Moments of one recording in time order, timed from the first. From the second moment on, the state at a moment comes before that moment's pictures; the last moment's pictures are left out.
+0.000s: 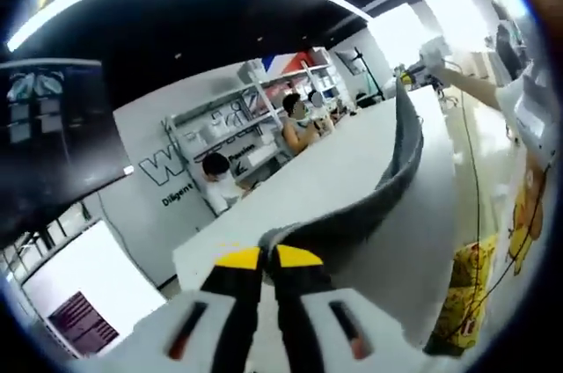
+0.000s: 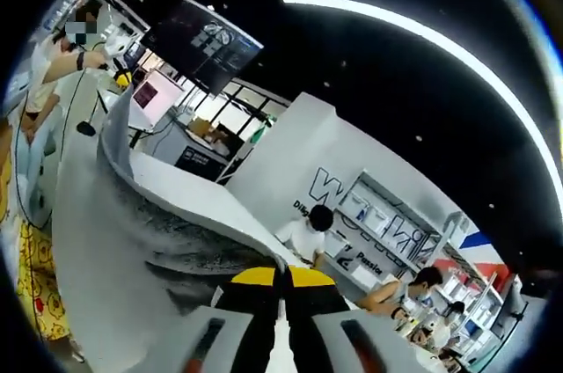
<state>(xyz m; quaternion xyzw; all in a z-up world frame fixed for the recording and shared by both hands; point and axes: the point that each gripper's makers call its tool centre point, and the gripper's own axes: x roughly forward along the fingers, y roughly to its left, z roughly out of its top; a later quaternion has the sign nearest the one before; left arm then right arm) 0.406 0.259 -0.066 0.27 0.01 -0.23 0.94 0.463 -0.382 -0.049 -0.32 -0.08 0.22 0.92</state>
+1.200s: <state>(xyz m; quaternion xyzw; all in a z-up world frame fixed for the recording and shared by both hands) 0.527 0.293 -0.137 0.27 0.08 -0.17 0.95 0.578 -0.381 -0.104 -0.33 -0.01 0.20 0.92</state>
